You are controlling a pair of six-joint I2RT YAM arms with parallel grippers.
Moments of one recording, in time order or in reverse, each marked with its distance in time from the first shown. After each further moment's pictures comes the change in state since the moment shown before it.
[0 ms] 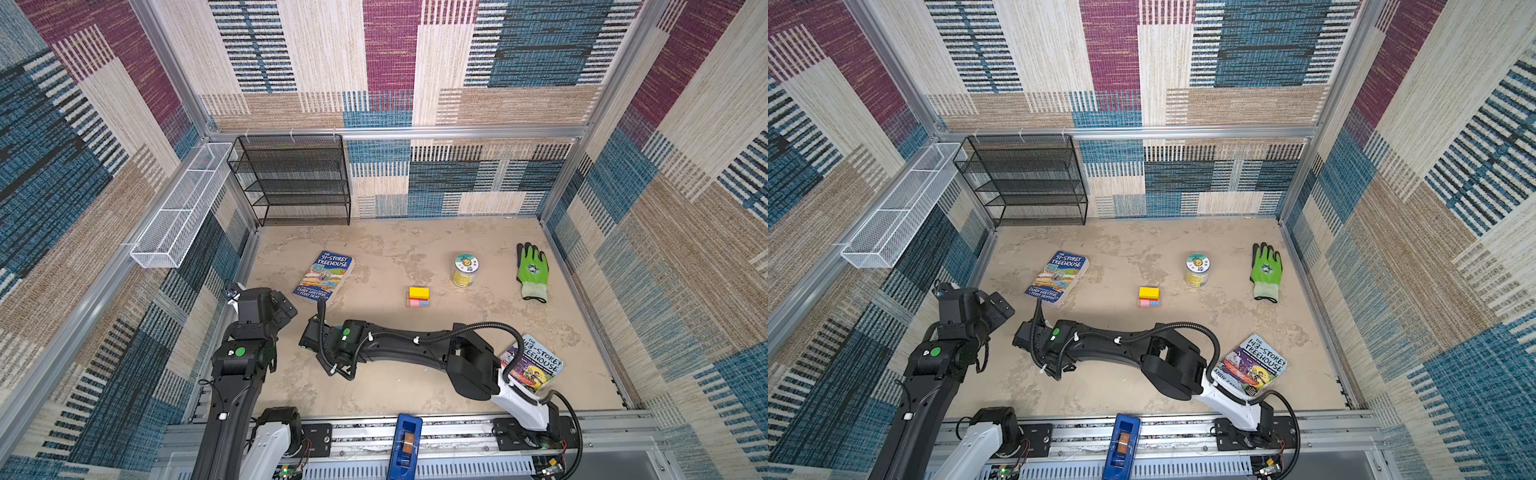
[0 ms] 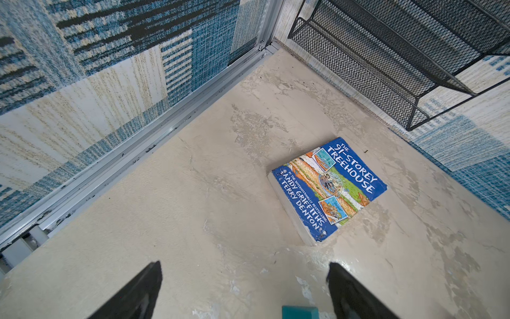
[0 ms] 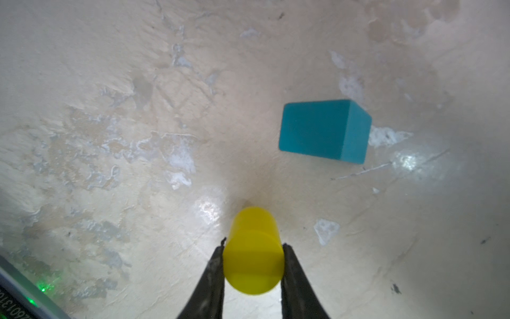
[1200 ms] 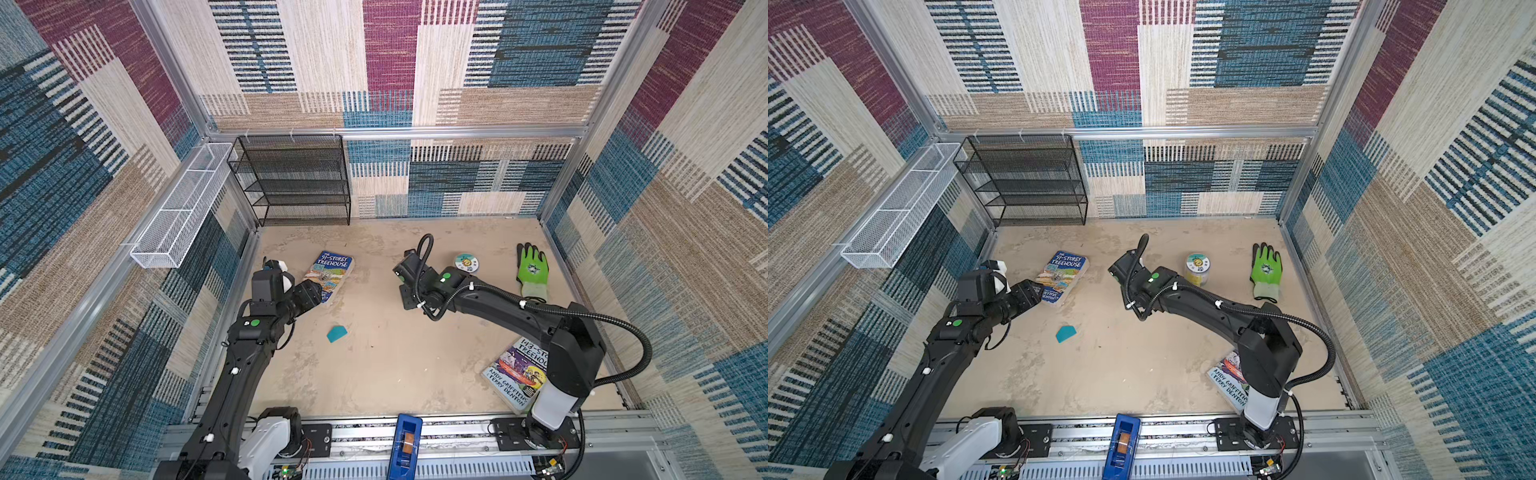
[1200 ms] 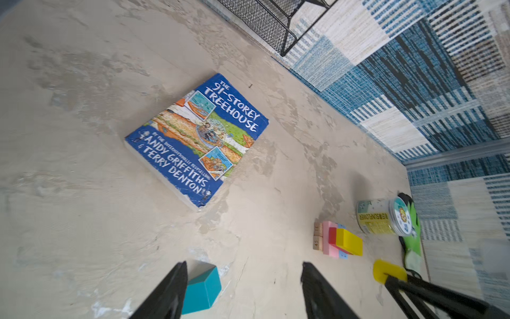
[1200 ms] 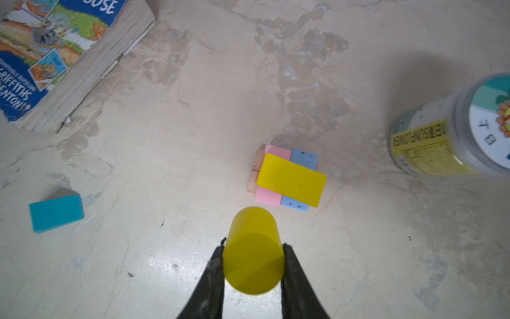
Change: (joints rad) left arm -0.048 0.242 0.011 0.272 0.545 0.057; right arm -0.443 -0.601 -0.584 0.132 0.130 -0.041
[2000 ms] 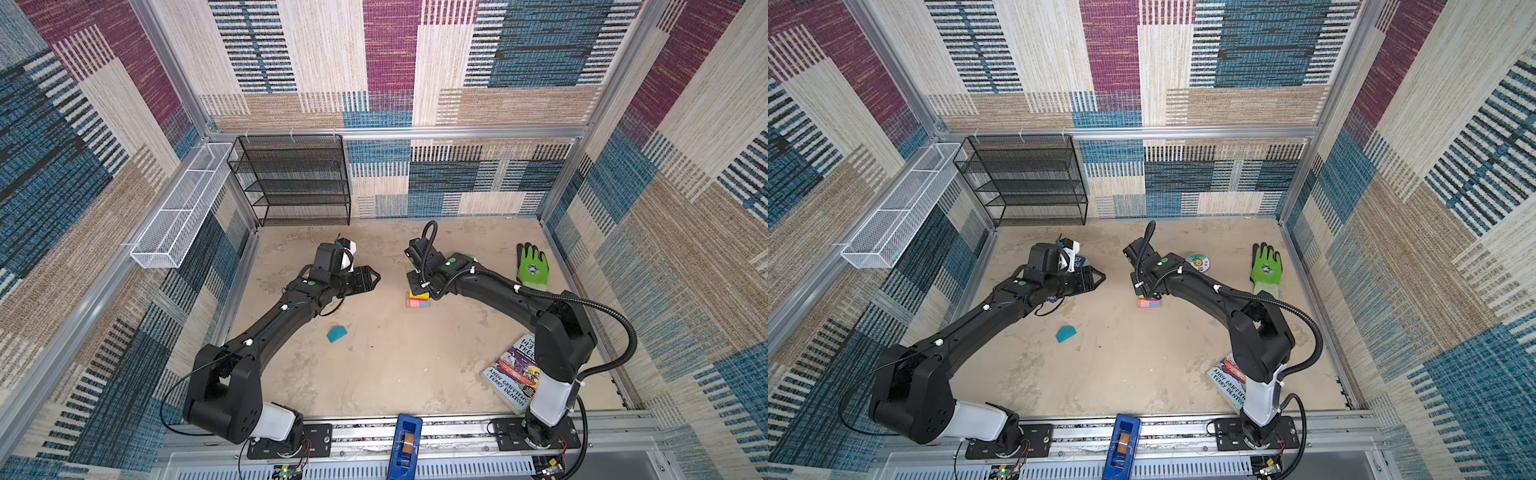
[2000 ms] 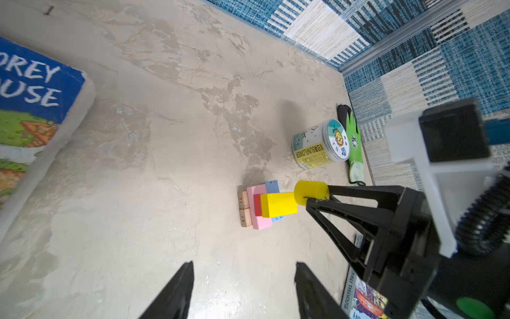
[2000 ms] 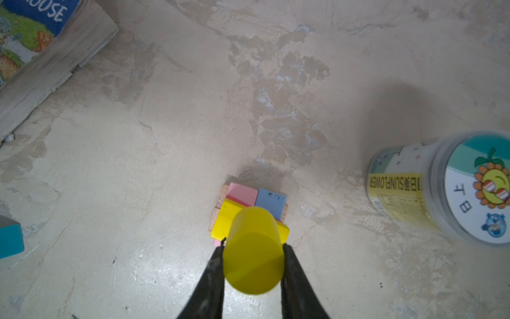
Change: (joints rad) left arm -0.337 0.451 0.224 0.192 0.117 0.026; right arm -0.124 0.086 0.052 0.042 -0.082 -0.167
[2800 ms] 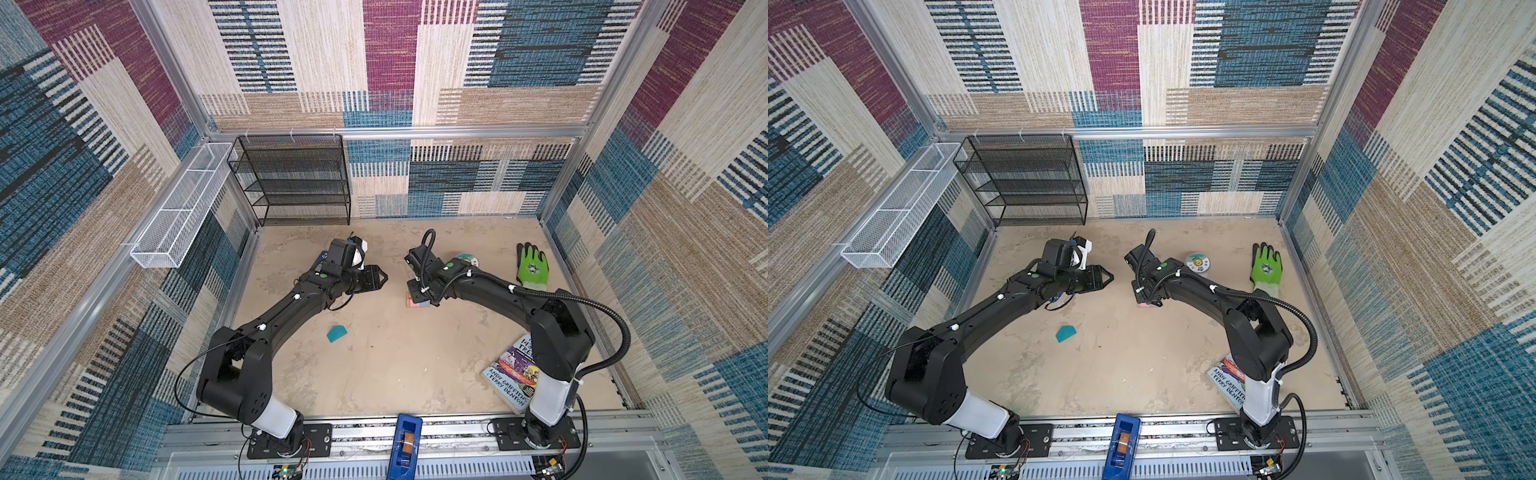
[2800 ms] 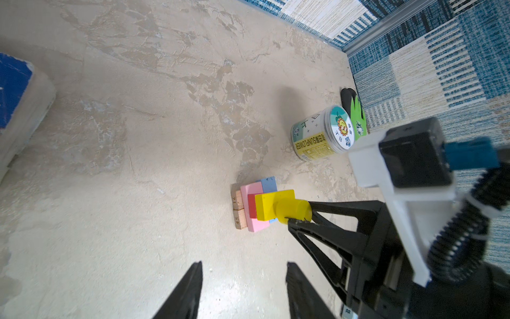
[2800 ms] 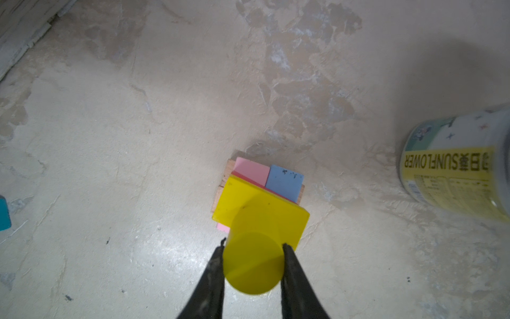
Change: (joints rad) left arm -0.047 0.087 0.074 -0.031 -0.010 0.018; right arm 0.000 0.015 -0.053 0.008 -0.058 0.013
